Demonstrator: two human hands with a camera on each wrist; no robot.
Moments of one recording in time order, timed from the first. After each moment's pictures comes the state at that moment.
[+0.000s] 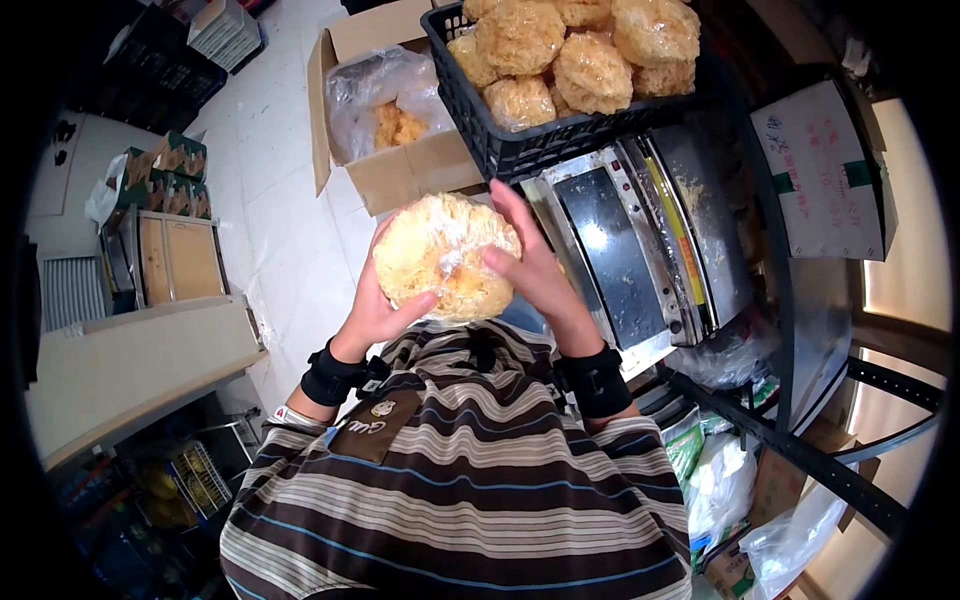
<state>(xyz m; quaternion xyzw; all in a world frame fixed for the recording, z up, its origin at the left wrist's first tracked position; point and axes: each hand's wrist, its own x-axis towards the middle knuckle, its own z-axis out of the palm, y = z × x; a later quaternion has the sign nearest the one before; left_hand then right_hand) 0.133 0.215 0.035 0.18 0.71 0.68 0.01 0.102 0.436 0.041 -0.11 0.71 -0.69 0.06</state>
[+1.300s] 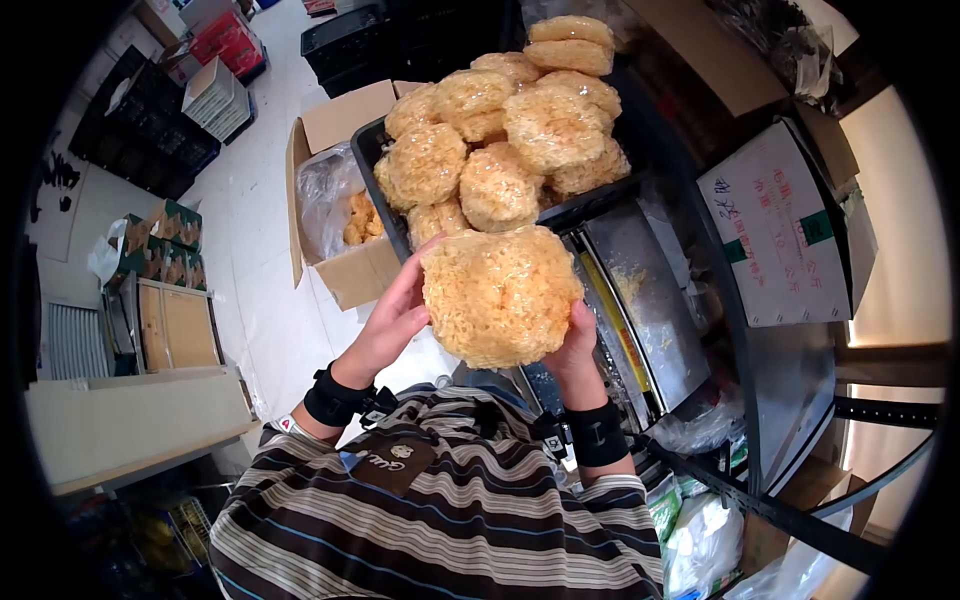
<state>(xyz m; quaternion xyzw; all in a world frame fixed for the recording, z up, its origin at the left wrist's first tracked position) 0.004 0.351 0.104 0.20 0.55 0.79 0.18 0.030 0.588 0.045 0.01 0.43 -0.90 0.05</state>
